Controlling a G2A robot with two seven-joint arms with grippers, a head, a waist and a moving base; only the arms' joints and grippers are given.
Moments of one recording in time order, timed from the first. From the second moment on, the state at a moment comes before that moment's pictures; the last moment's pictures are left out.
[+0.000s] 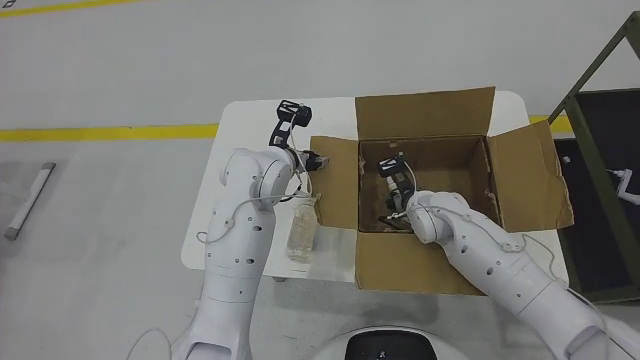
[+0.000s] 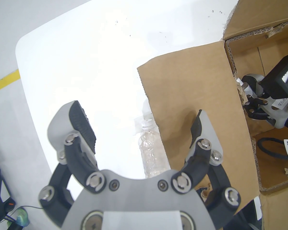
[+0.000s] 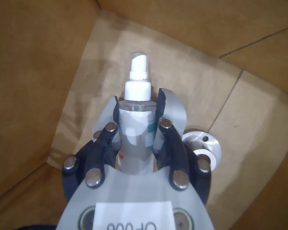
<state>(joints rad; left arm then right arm) 0.71 -1.51 -1.27 -1.37 1.39 -0.19 -1.15 -0.80 -1.32 0.81 -1.15 -0.97 0.27 0.71</state>
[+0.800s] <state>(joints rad) 0.71 -1.51 -1.27 -1.37 1.39 -0.19 -1.15 -1.10 -1.19 1.42 -1.98 -1.34 0.33 0.97</state>
